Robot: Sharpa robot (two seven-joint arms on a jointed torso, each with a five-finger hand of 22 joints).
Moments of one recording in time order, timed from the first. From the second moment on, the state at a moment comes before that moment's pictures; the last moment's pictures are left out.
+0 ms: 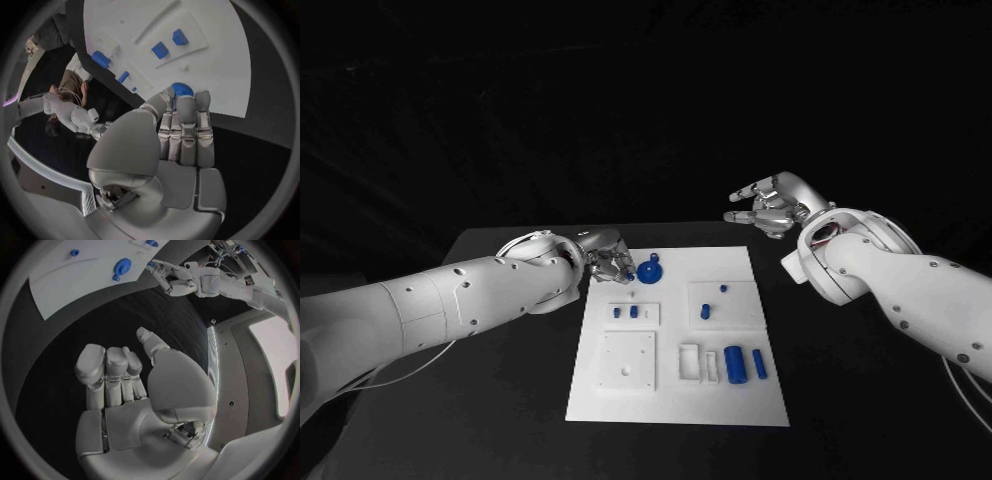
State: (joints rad) left arm 1.30 -0.64 -0.15 1.15 -1.22 -0.21 0.00; left_hand 1.39 -0.01 0.29 -0.14 0.21 1.21 0.09 0.06 0.07 1.27 0.05 0.06 0.06 1.32 -0.04 1.12 0.38 0.09 1.22 -0.06 0.45 1.31; right arm 1.09 -0.69 0.34 1.36 -1.25 -0.38 -0.17; right_hand 1.29 -0.11 0.22 -0.10 0.31 0.98 0.12 0.06 0.06 1.31 0.01 1.08 1.25 1.45 -0.07 0.98 1.10 0.06 1.47 -0.09 0.99 1.31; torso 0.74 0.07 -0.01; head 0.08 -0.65
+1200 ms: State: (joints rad) left arm 1.28 -0.60 -0.17 1.08 -1.23 -0.13 -0.01; left_hand 1.39 -0.01 0.28 -0.14 0.21 1.21 0.09 0.06 0.07 1.27 0.05 0.06 0.06 1.32 -0.04 1.12 0.38 0.09 1.22 -0.05 0.45 1.31; right arm 1.09 -0.69 0.34 1.36 -1.25 -0.38 -0.17; right_hand 1.29 -0.11 0.22 -0.10 0.31 0.98 0.12 0.06 0.06 1.31 0.01 1.08 1.25 1.45 -0.07 0.98 1.10 0.06 1.47 -0.09 0.99 1.31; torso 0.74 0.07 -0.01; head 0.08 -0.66
